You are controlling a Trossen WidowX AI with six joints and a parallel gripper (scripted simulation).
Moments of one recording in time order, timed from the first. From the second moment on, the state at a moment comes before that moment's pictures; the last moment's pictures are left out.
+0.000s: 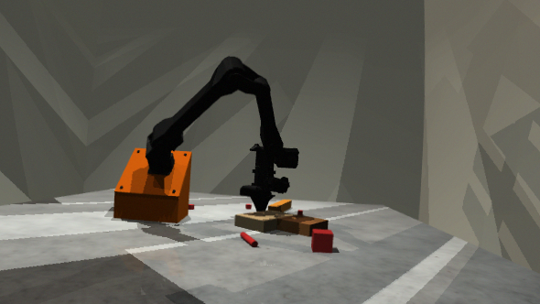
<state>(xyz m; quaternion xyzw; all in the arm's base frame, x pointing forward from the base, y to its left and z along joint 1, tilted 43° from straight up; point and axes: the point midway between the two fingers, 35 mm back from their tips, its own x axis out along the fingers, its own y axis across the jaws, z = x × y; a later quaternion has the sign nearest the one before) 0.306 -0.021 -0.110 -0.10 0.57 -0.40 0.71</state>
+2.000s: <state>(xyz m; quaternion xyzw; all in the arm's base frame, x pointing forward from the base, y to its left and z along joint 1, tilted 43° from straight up) 0.278 0.025 -0.083 -0.11 0.57 -0.39 0.71</state>
